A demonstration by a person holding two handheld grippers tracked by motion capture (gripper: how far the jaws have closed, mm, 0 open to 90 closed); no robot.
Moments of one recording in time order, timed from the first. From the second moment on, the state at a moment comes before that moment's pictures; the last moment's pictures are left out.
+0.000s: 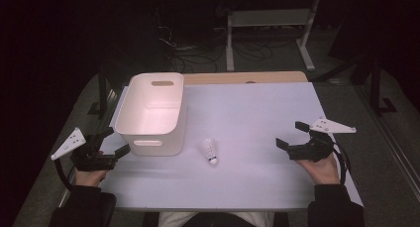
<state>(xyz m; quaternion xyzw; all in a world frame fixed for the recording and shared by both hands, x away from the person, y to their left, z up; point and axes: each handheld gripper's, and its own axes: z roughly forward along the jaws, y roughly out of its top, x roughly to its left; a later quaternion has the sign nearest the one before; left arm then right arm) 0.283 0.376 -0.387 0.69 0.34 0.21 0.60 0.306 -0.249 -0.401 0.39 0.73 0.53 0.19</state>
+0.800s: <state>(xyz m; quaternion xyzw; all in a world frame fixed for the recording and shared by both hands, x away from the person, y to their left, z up) 0.283 0.376 -0.387 0.69 0.34 0.21 0.60 0.304 -0.247 -0.395 0.38 0.73 0.53 0.19</state>
